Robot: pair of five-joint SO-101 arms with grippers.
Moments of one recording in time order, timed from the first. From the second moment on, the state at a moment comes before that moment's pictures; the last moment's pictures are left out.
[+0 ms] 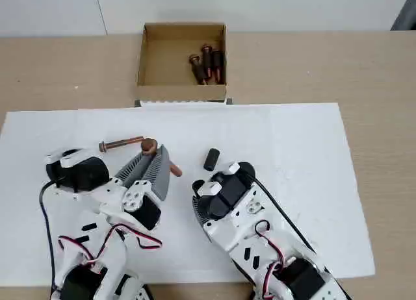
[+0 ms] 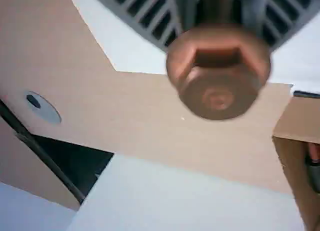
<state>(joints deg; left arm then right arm) 20.8 -103.3 74.3 47.9 34.1 -44.3 -98.8 78.4 55.9 -2.7</state>
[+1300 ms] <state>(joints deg) 28.7 -103.3 74.9 45.5 30.5 -44.1 -103.1 79.8 53.3 7.6</state>
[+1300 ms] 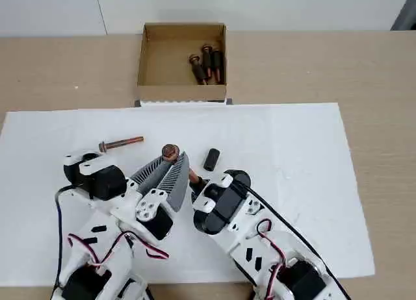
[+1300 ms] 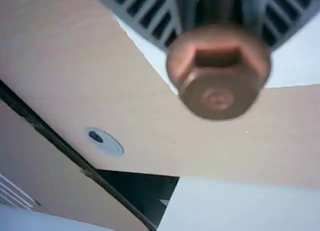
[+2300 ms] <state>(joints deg) 35.5 -103.8 76.5 60.8 28.0 -44.1 -102.9 81.0 51.8 10.0</state>
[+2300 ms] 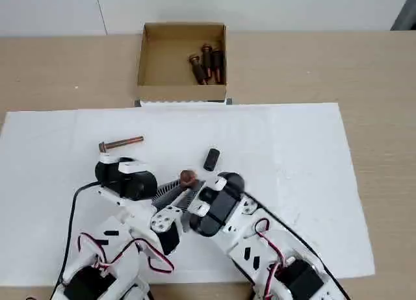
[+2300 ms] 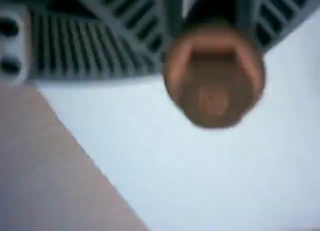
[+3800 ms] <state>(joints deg) -4.7 -103.3 92.7 62.5 7.6 -26.3 -103.1 84.7 58.8 4.5</state>
